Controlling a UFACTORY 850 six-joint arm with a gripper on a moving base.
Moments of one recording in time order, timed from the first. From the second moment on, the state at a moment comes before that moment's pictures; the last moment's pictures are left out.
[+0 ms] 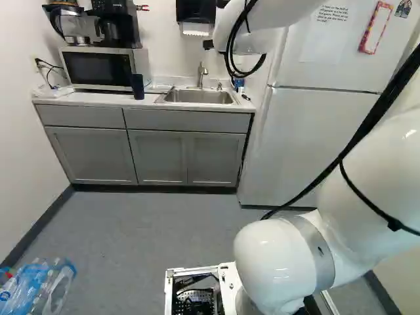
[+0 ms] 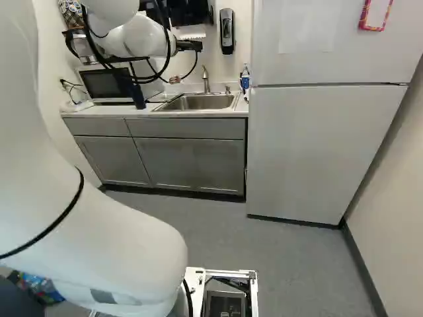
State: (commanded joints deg) arm 3.1 9.7 -57.1 0.0 18.4 0.0
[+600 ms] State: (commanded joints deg) arm 3.1 9.2 -59.7 0.0 16.0 0.0
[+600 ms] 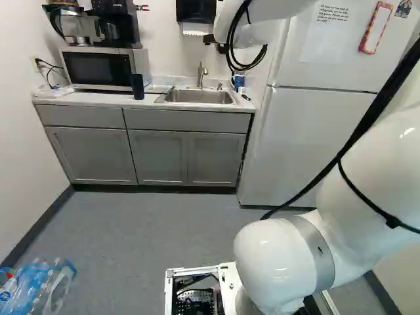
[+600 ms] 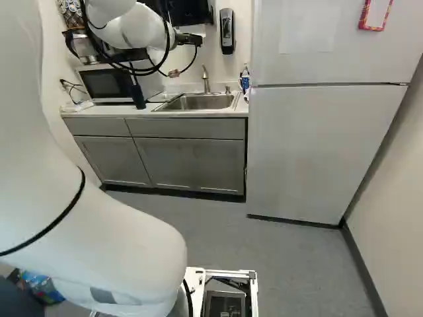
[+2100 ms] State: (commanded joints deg) arm 3.1 9.2 -59.7 0.0 16.0 0.0
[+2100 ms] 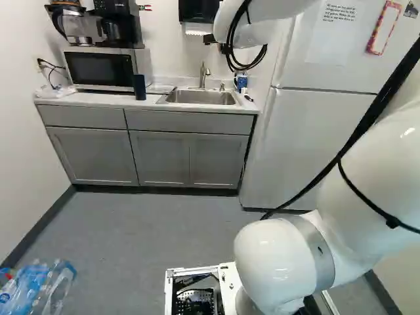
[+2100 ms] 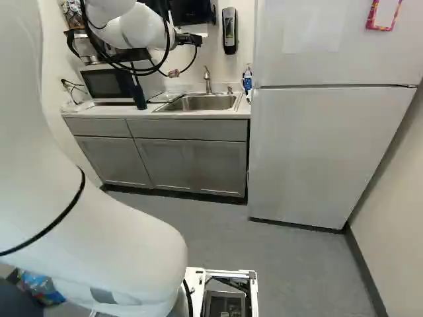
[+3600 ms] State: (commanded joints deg) arm 3.1 9.2 -59.7 0.0 16.0 0.0
